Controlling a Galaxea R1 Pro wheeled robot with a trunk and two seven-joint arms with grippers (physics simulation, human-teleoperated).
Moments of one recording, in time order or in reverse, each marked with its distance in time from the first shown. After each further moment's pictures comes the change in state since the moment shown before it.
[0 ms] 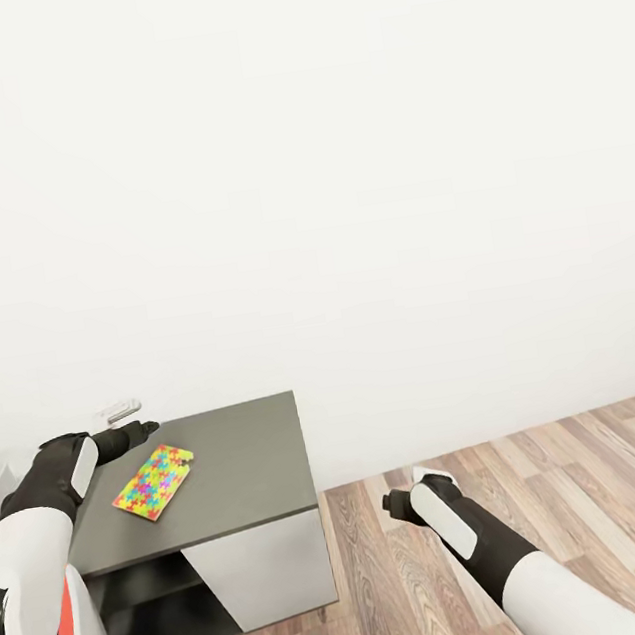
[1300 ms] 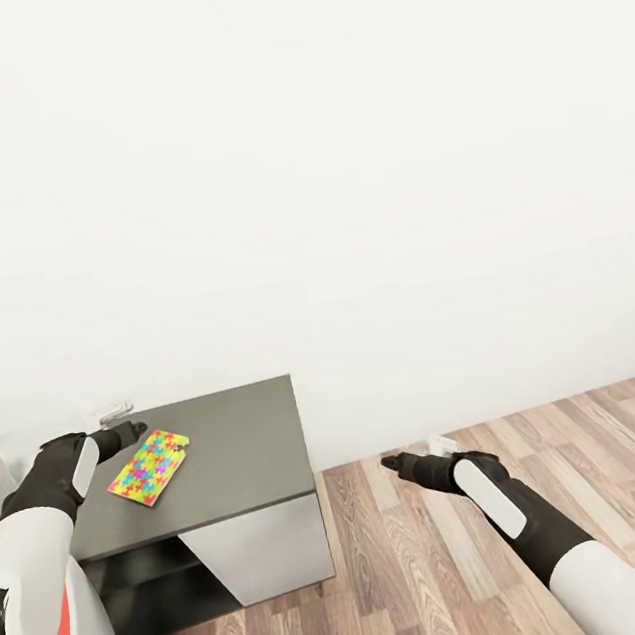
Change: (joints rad) left arm 0.000 -0.001 -0.007 0.000 -0.002 -0.052 0.131; right arm 0.012 -0.144 -0.086 -0.138 -0.007 0.021 0.446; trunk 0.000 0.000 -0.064
